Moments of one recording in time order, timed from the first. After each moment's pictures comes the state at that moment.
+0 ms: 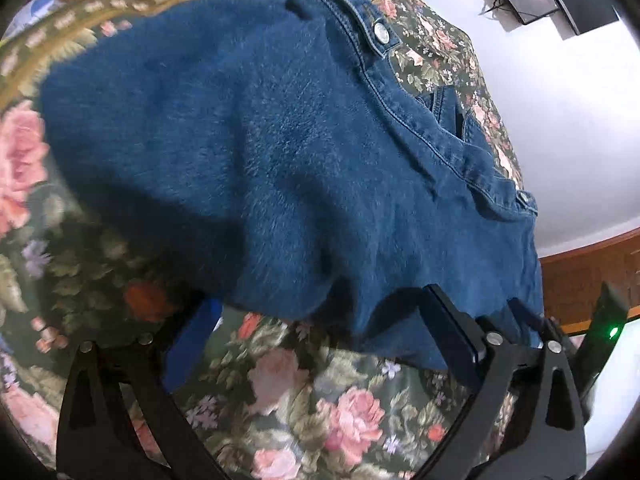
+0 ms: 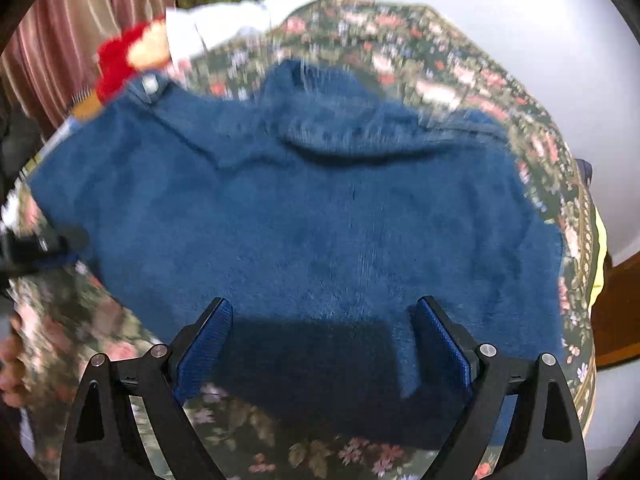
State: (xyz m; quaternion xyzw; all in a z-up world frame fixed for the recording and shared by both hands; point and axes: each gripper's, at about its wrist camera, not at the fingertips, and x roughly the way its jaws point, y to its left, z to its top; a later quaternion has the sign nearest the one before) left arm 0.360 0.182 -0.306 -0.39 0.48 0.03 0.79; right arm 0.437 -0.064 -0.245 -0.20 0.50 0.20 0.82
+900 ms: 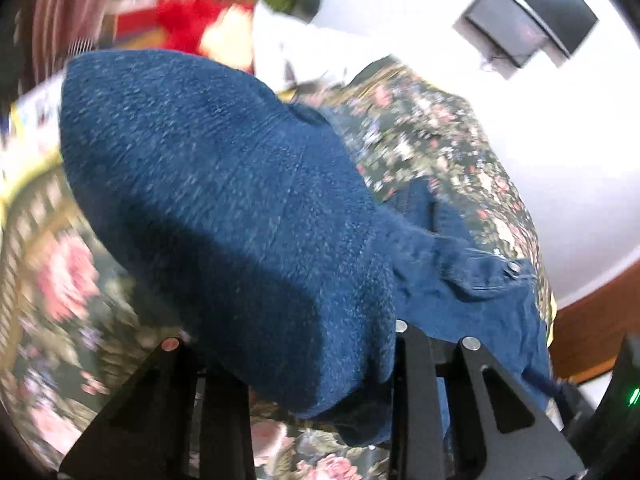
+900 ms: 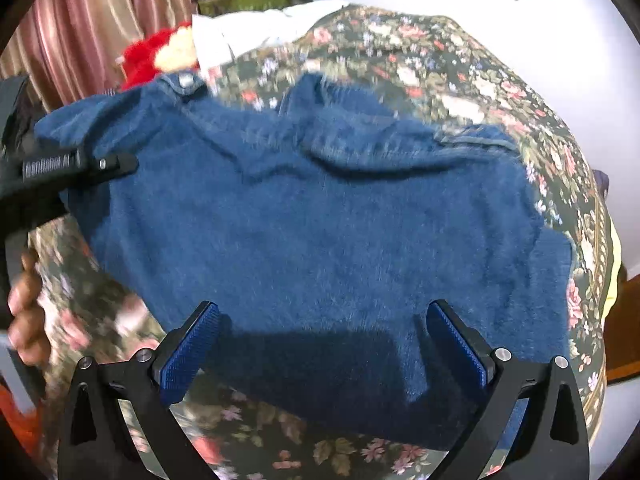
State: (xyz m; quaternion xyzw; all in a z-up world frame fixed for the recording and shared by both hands) left arm 0.370 0.162 -0.224 -0.30 0.37 0.14 0.87; right arm 0.425 -0.057 -0.222 -0.17 0.48 0.25 0.82
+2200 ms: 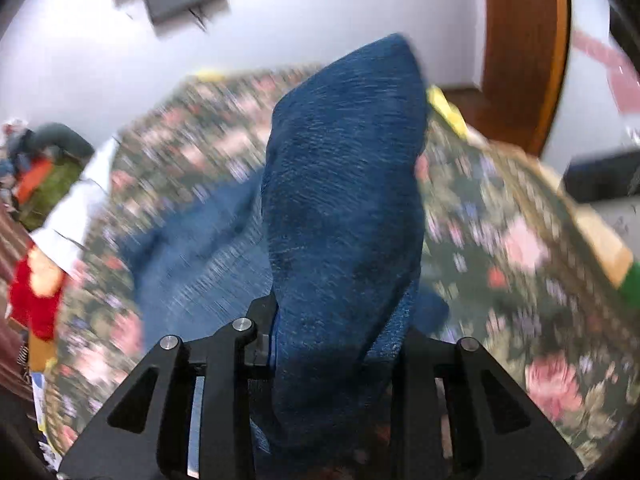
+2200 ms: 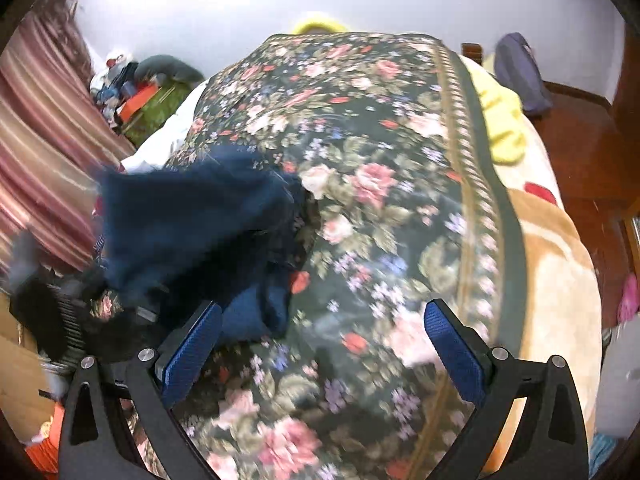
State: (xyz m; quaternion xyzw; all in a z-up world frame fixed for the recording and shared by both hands) left arm 0.384 -0.108 -0.215 0.14 0.40 -0.12 0.90; right arm 0.384 -0.305 -0.153 0.10 0.51 0.15 0.84
